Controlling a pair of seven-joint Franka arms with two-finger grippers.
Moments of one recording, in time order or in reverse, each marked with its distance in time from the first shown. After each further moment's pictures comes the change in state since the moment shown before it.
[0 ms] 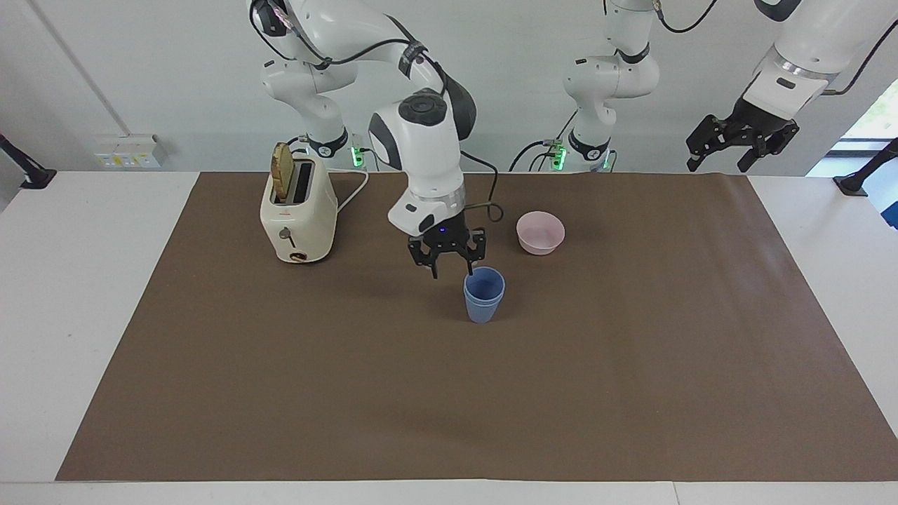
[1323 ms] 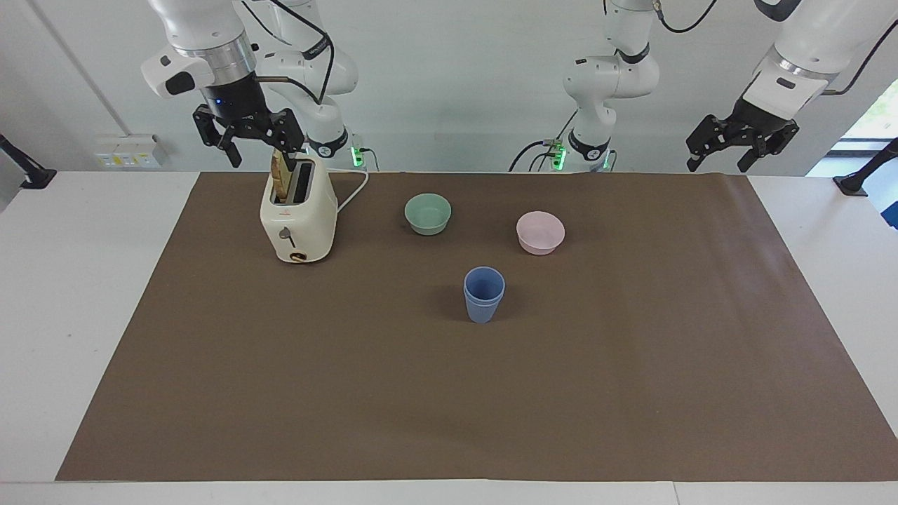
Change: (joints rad) left arm 0.000 0.000 0.000 0.000 0.000 0.000 0.000; right arm -0.392 -0.319 -0.017 0.101 0.053 -0.571 -0.333
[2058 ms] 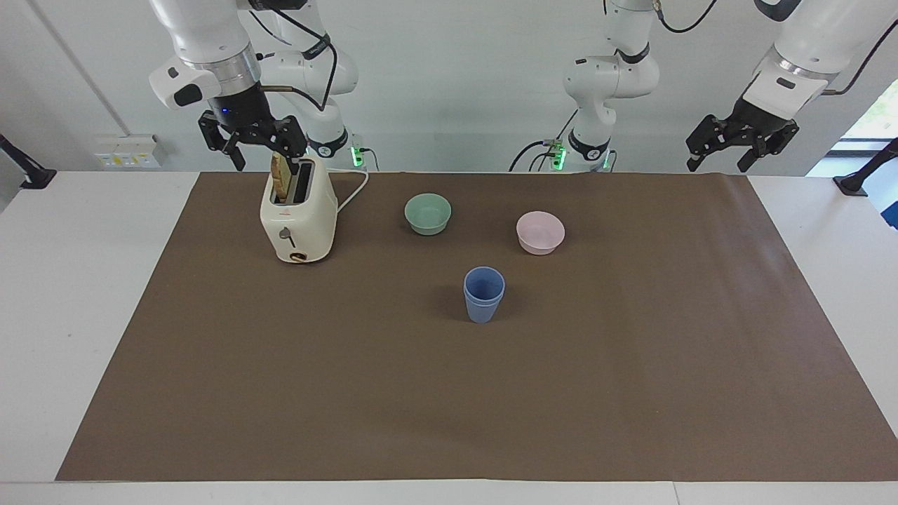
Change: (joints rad) left arm 0.000 0.000 0.000 0.000 0.000 0.000 0.000; right arm 0.000 -0.007 0.002 -0.035 -0.018 -0.007 0.000
